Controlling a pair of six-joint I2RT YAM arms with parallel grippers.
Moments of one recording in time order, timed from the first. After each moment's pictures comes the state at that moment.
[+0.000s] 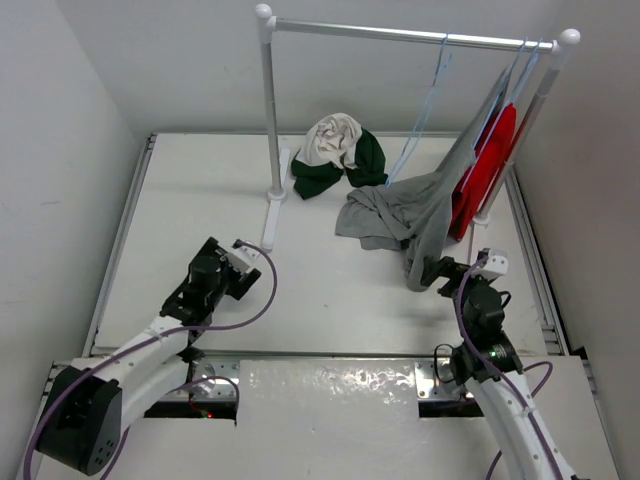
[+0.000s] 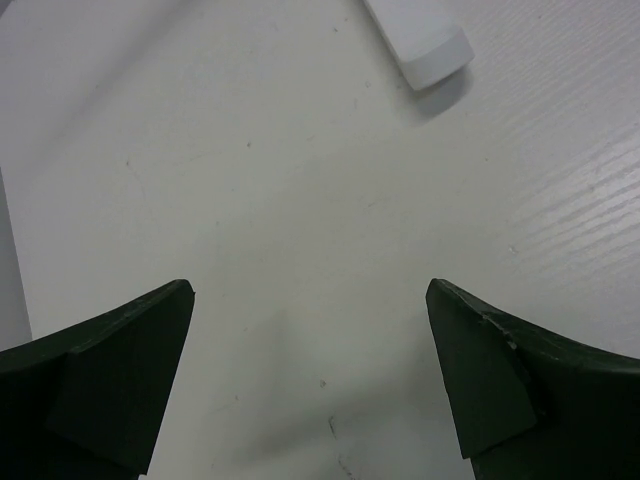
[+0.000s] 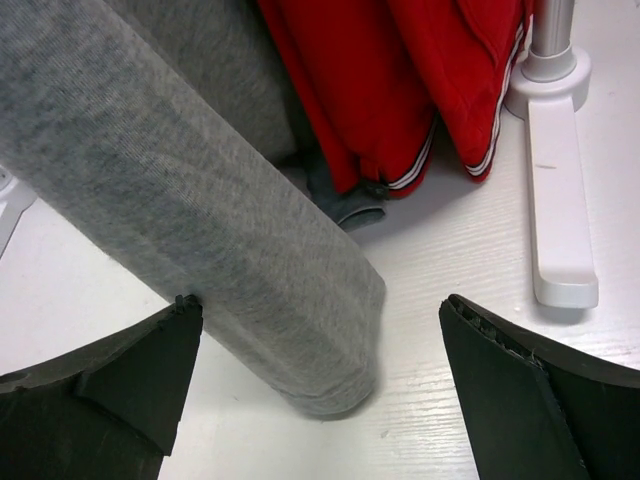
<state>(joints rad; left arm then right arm) -0.34 0.83 0.16 0.18 -0.14 0.50 0.24 0.11 0.04 -0.12 0.27 0.37</state>
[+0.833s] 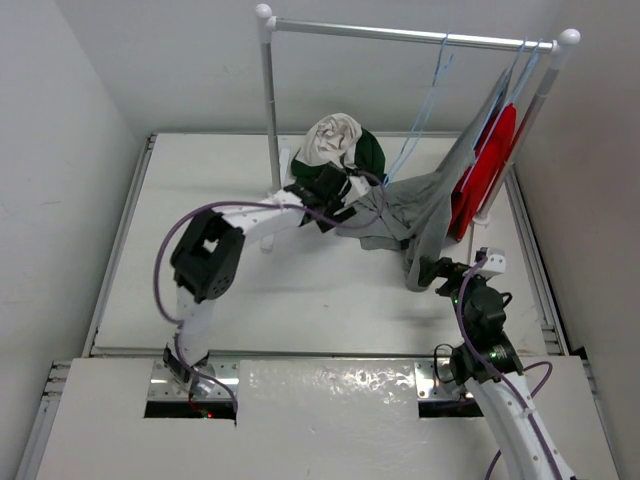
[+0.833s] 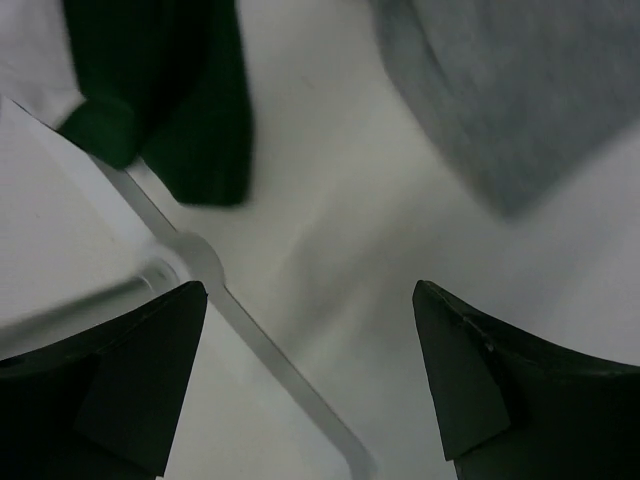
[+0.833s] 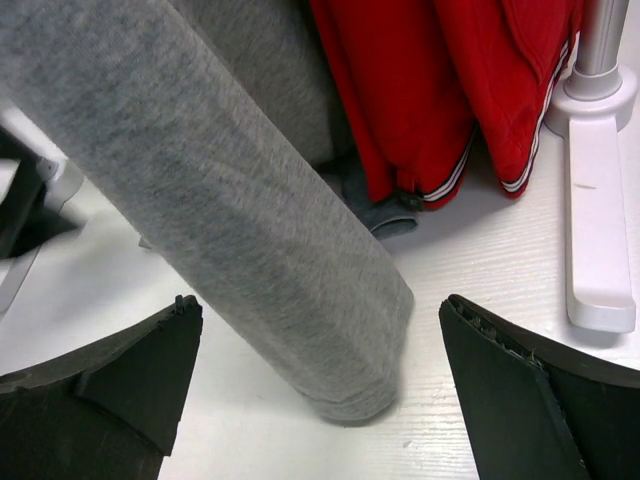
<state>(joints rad) -0.68 1.98 1.46 -0.38 -0.26 0.50 0.24 0.11 0.04 -0.09 0.20 0.36</state>
